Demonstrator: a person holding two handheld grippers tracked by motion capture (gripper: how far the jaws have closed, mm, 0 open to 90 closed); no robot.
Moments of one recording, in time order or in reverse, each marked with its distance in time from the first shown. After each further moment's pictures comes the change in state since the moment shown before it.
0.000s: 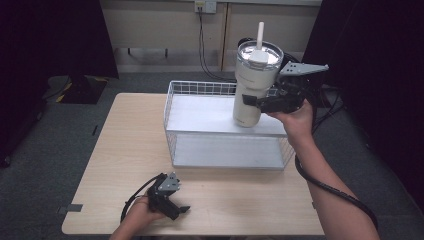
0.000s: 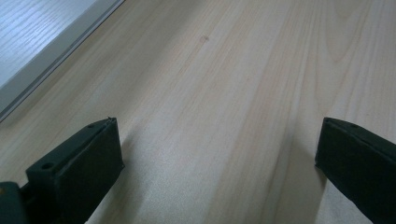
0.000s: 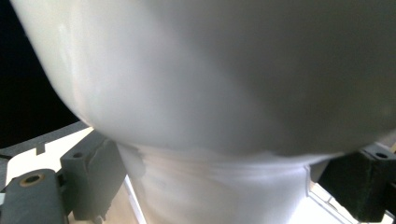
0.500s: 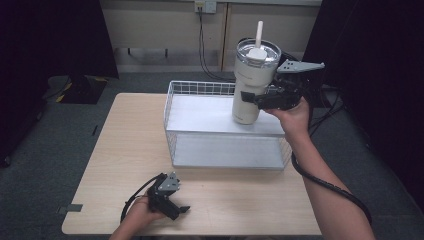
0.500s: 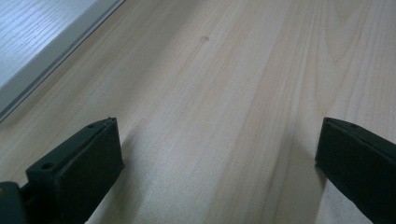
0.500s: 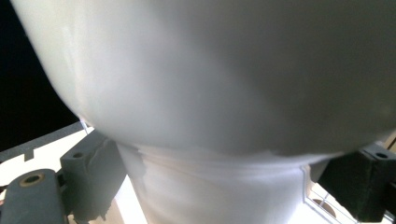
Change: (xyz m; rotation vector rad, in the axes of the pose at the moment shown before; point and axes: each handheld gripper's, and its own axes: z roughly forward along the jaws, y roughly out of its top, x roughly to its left) left arm 0.000 0.000 0.000 0.000 0.000 0.000; right arm -0.008 0.000 0.010 0.003 -0.022 0.018
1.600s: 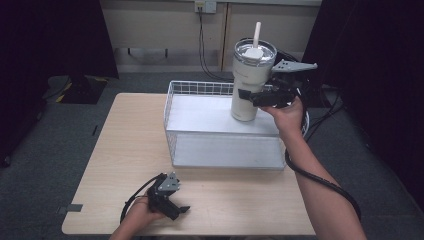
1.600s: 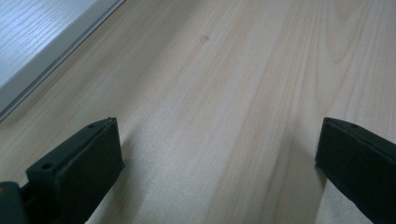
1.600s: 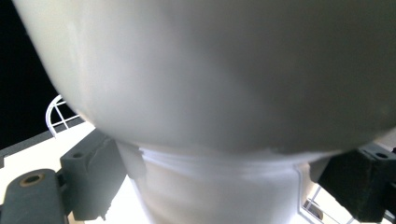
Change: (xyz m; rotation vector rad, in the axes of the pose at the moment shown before) left arm 0.000 0.000 0.000 -0.001 0.003 -0.004; right arm -0.009 -0.006 0.017 -0.002 -0.058 0.012
